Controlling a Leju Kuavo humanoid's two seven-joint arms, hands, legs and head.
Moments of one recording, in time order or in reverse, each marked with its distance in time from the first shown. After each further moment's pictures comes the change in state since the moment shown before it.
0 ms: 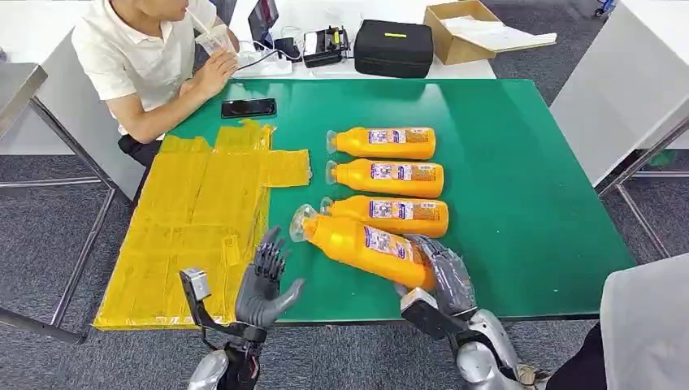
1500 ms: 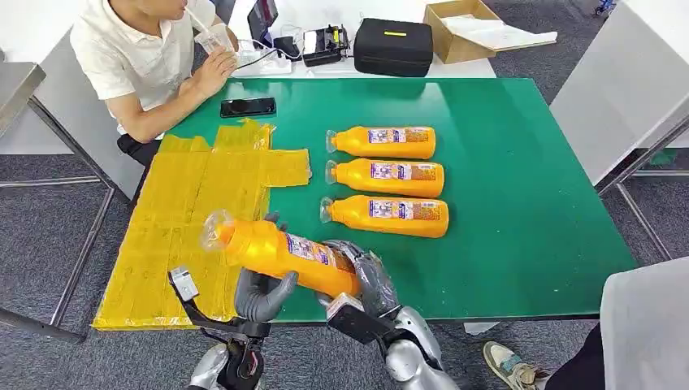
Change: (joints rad) left arm -0.023 0.000 -0.043 -0.049 0.130 -0.096 -0.072; right arm -0.101 0.166 0.227 0.197 0.023 -0.024 0.004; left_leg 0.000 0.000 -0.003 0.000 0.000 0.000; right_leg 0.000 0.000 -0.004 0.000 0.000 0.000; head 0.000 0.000
